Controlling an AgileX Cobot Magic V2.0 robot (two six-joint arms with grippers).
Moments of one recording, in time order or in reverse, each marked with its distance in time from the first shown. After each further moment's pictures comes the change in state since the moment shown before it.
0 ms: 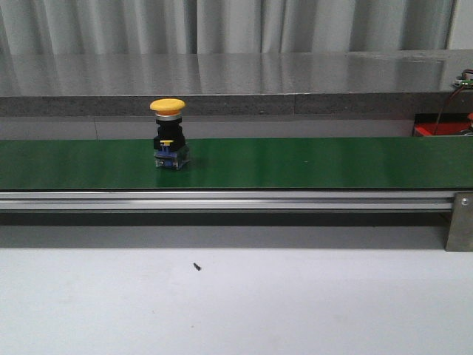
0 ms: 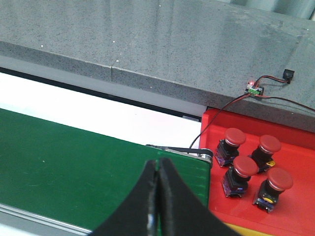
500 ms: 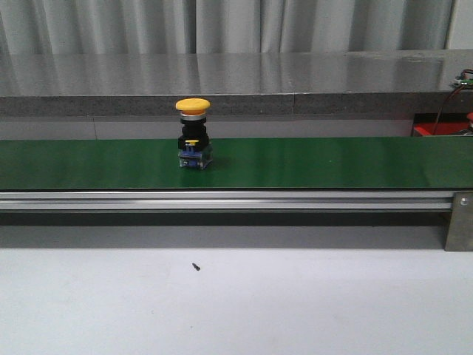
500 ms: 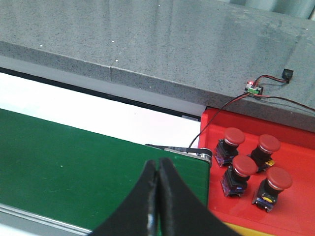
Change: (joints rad) left arm -0.112 -0.027 0.288 -0.008 -0.145 0.027; right arm 0.000 0.000 0.000 0.000 0.000 0.000
